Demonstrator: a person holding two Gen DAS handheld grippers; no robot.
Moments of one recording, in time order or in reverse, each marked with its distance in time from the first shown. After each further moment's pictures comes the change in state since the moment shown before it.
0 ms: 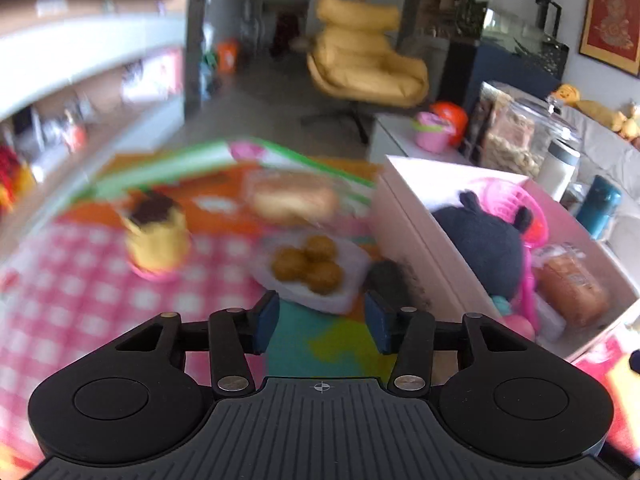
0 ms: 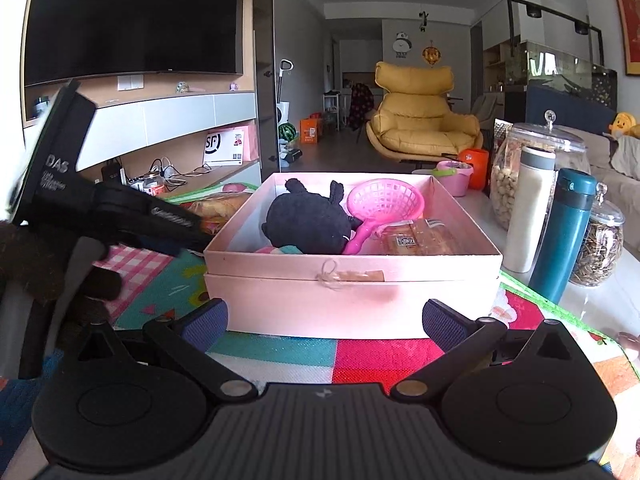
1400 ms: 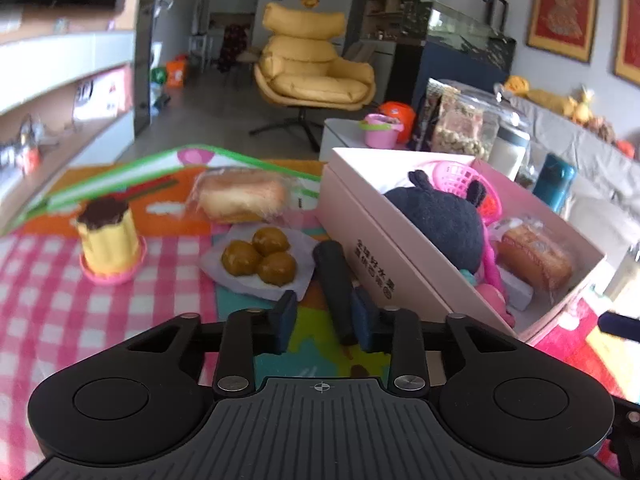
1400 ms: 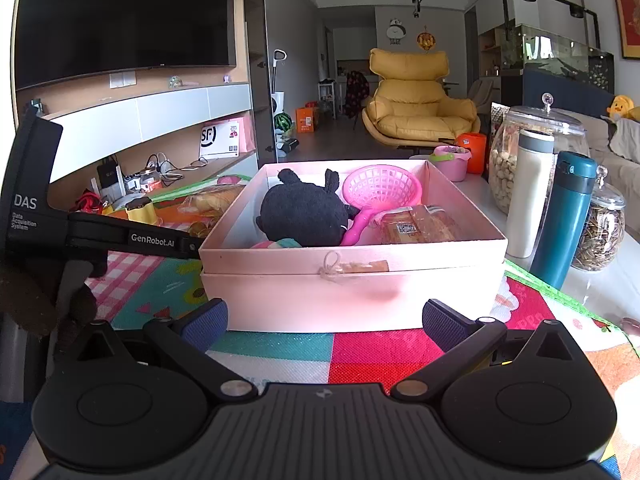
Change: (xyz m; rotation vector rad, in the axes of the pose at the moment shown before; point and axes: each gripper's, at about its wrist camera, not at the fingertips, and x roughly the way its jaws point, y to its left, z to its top) left arm 0.006 -0.009 -0.015 0.106 -0.011 -0.139; right arm 0.007 -0.002 0.001 0.031 0.039 0.001
